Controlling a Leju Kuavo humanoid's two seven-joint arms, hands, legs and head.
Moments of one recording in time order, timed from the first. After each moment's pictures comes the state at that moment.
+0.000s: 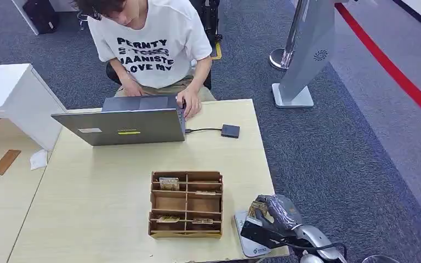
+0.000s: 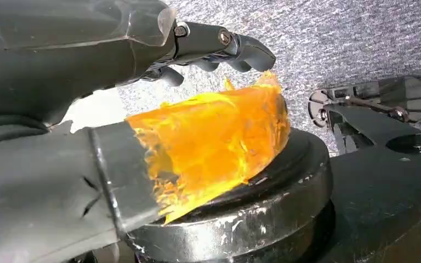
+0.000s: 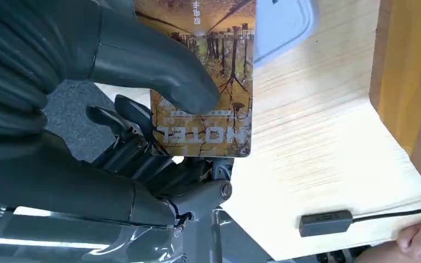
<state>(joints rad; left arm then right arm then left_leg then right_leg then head) -0.11 -0.05 -1.53 -0.11 1.44 0.06 0.14 0.00 -0.30 0.55 -1.45 0.67 -0.01 0.01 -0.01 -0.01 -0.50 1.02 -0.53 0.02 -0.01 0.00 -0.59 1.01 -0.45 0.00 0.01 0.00</state>
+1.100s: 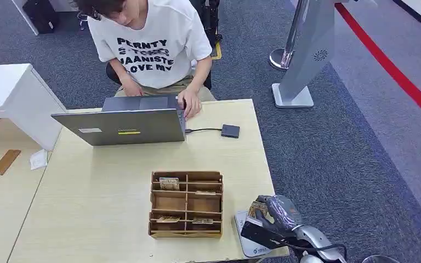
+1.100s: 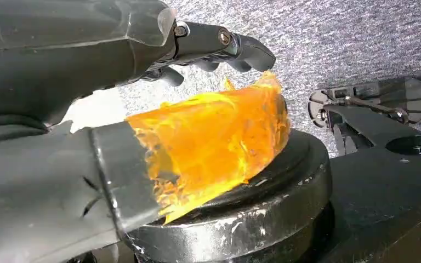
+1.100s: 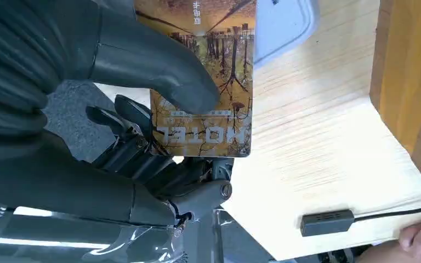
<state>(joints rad) -0.11 -0.05 -1.53 -0.11 1.44 0.06 0.14 0.01 -0.30 0.55 -1.45 0.67 -0.02 0.01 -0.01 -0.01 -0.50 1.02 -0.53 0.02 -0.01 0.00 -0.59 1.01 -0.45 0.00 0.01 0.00</state>
